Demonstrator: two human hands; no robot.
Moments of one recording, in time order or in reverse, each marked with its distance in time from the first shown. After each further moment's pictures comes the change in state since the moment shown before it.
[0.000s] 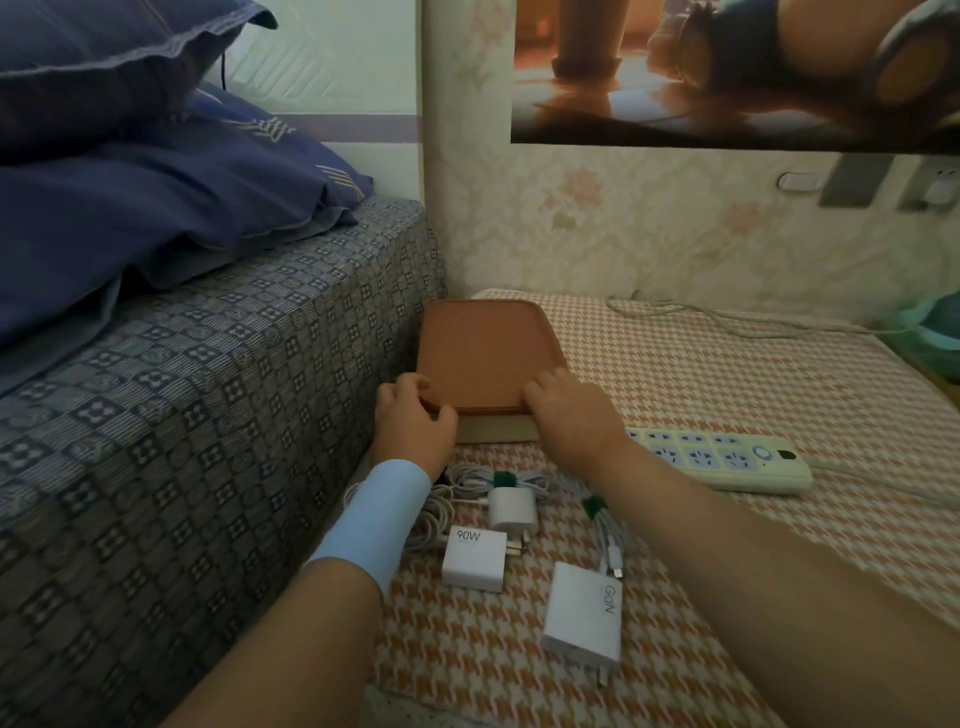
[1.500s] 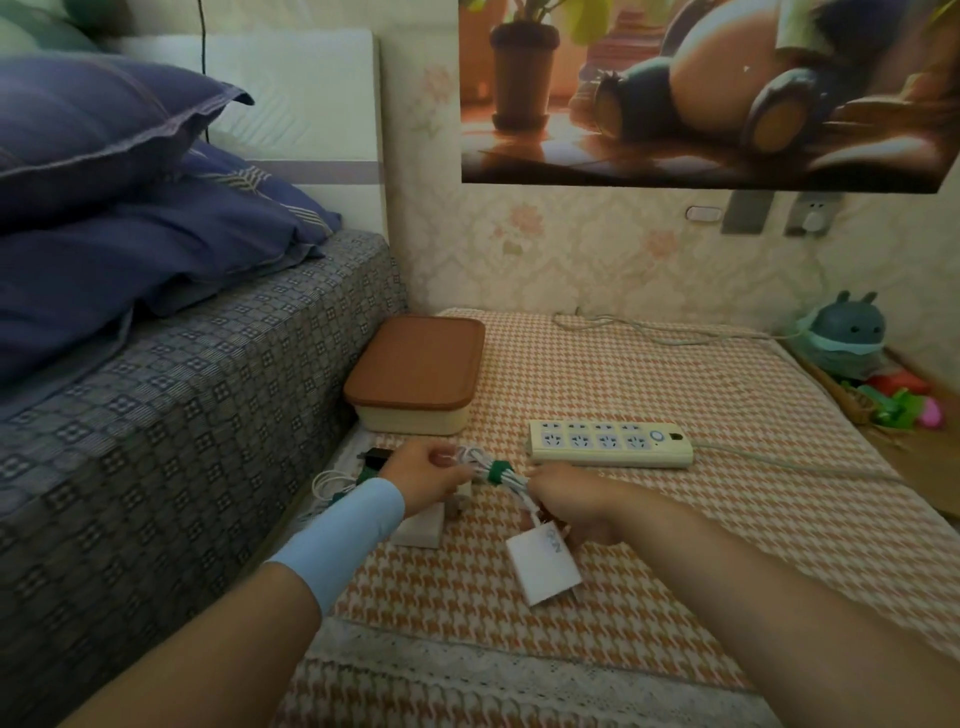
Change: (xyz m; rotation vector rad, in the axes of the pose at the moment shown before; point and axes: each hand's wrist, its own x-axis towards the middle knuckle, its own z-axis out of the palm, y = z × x) left_hand -0.097 0.051 -0.006 -0.122 -0.551 -0.164; right_hand -0.129 0.007 -0.074 1.191 -0.757 0.728
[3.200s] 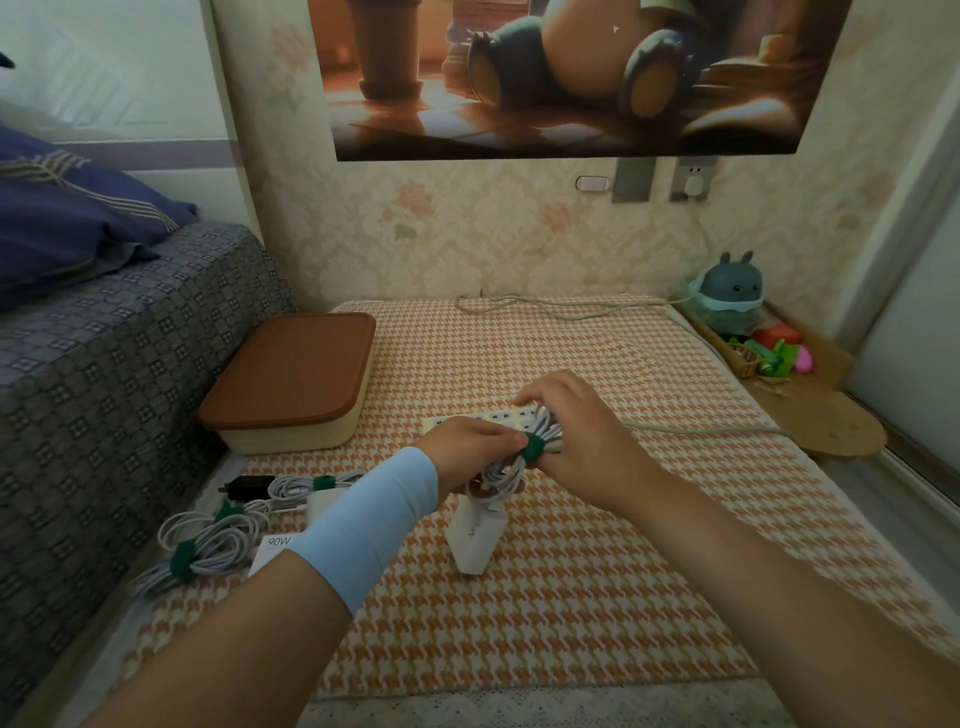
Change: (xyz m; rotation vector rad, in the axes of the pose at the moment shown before) left_hand 0.020 0.103 0.127 -0.096 -0.361 0.095; right_hand -0.035 0.073 -0.115 -0.503 0.713 -0.788
